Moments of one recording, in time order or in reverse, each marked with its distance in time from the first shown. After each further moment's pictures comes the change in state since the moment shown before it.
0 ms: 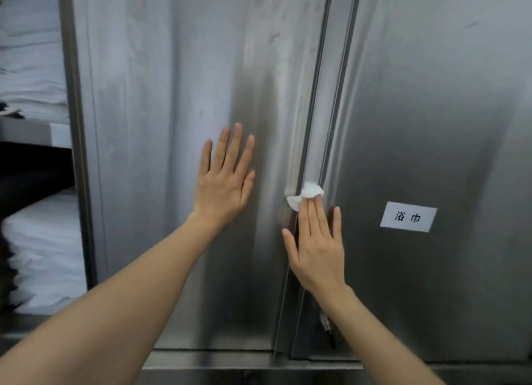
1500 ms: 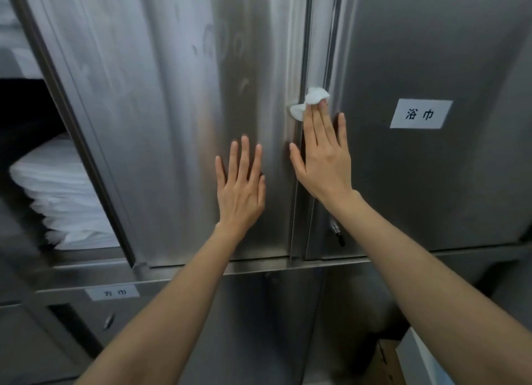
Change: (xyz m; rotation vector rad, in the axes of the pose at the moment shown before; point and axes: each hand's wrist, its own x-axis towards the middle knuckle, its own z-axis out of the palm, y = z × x) left_hand -0.147 0.068 -0.019 -0.208 -0.306 -0.137; right_hand -0.002 -0.003 0.008 0.009 0.080 0.025
